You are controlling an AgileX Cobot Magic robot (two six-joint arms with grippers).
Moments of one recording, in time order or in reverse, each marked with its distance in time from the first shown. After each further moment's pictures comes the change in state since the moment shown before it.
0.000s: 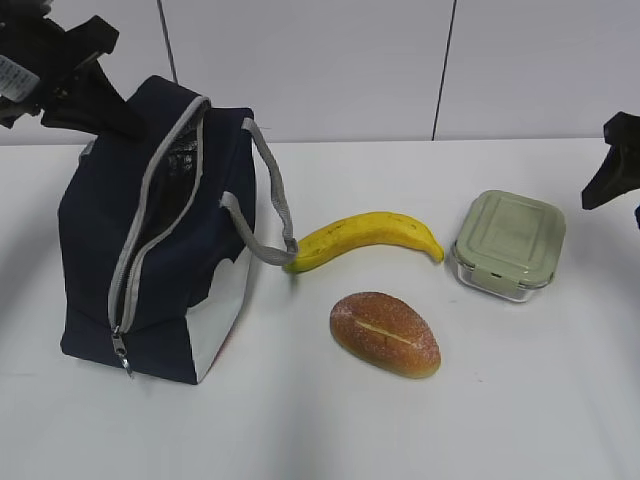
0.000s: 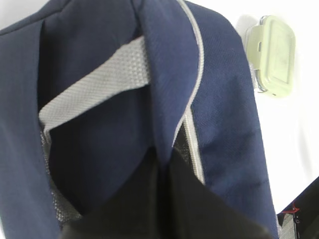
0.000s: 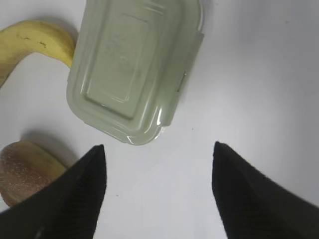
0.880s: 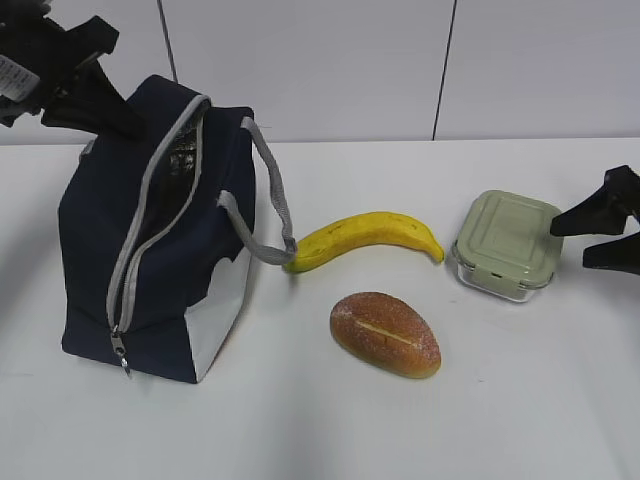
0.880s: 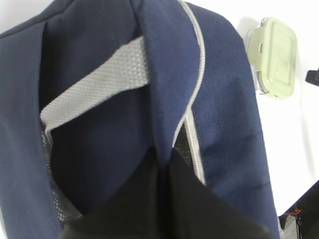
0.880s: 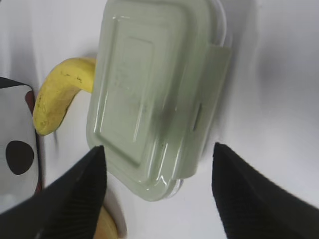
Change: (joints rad) left arm 0.000 0.000 0.000 0.000 -0.007 0.006; right arm -0.167 0.181 0.232 0.738 -0.099 -0.682
